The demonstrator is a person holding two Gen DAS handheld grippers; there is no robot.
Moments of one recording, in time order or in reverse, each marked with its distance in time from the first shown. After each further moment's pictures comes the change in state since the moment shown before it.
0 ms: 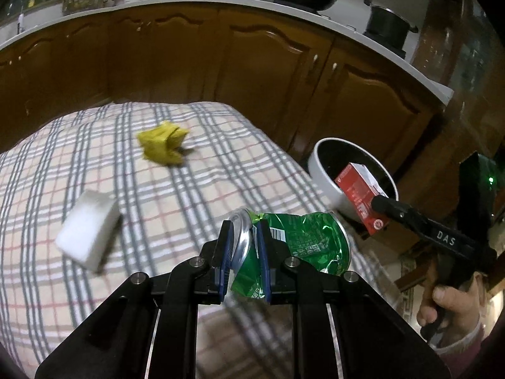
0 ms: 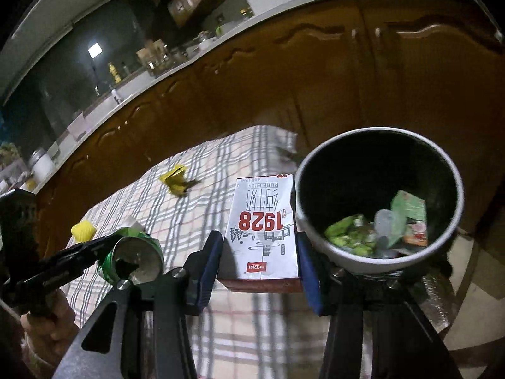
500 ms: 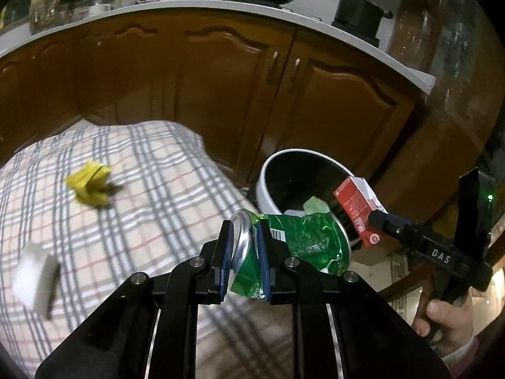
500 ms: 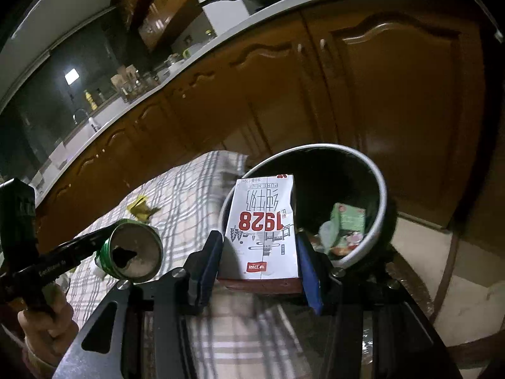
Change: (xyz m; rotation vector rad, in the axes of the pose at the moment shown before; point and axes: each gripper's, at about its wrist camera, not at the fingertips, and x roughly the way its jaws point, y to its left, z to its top) left arm 0.042 -0.076 0.042 0.086 0.000 -0.074; right arm -0.033 -0.068 0.012 0.089 -0.071 -0.081
